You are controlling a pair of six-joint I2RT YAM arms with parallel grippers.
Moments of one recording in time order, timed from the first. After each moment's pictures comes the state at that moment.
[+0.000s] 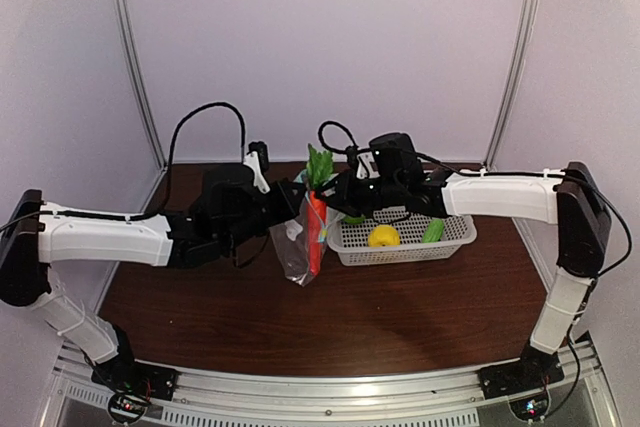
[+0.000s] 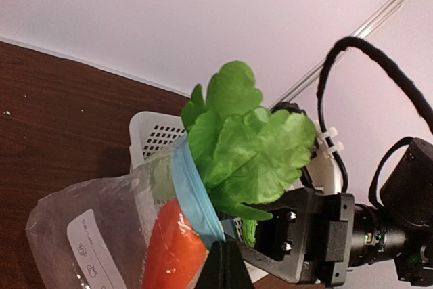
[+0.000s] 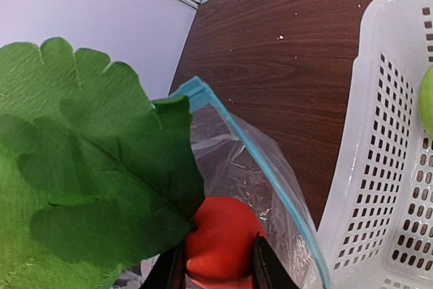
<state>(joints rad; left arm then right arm) -0.97 1.48 0.93 0.35 -0.35 -0.80 0.76 1.78 1.31 0.01 -0.30 0.87</state>
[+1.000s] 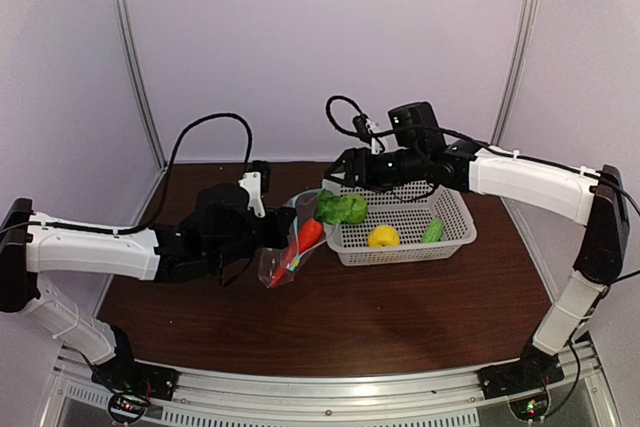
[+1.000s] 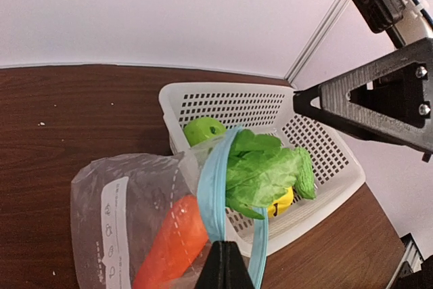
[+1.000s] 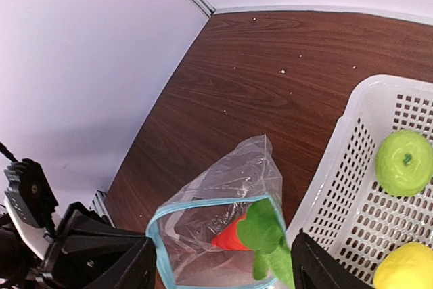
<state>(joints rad) -1.02 1.41 0.82 0.28 -0.37 -0.56 0.72 1.69 1.44 -0.24 -0.32 0.57</state>
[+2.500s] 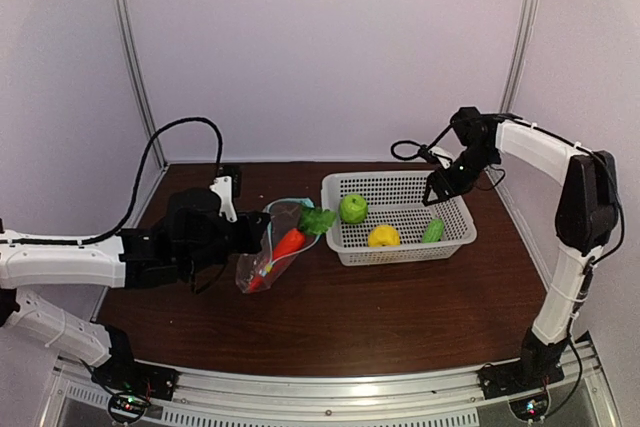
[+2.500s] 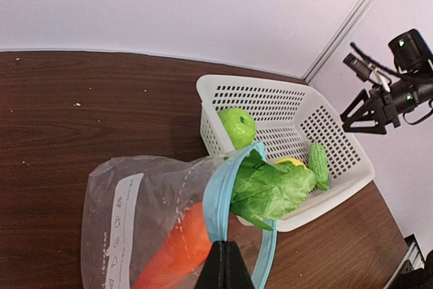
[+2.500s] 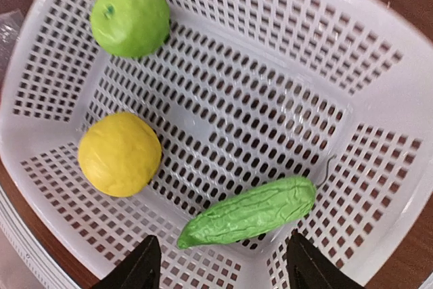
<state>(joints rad) -1.00 1.22 0.73 0.12 -0.41 -0.61 0.23 1.85 1.71 -1.01 -0.34 -0.28</state>
